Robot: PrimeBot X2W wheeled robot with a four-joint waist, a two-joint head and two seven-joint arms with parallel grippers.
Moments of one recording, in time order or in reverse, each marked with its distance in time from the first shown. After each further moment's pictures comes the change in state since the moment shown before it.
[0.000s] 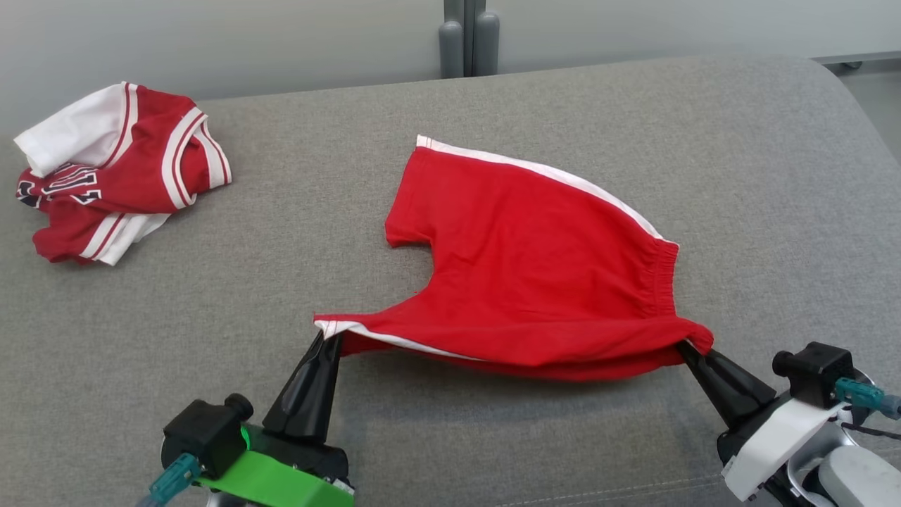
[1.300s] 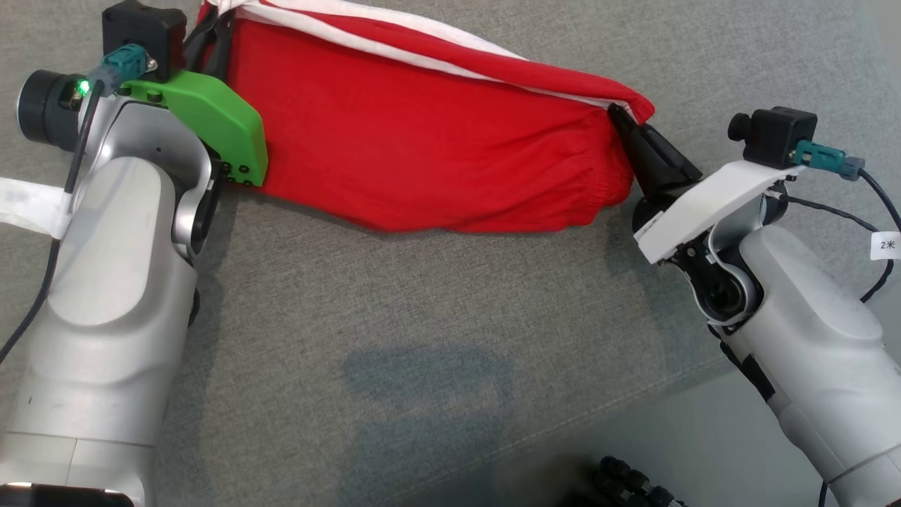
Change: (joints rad) left arm -0.902 0.046 0.020 0.600 0.219 0.066 0.290; right arm -0.591 0.263 0.015 0.300 0.294 0.000 0.088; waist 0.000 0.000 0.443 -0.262
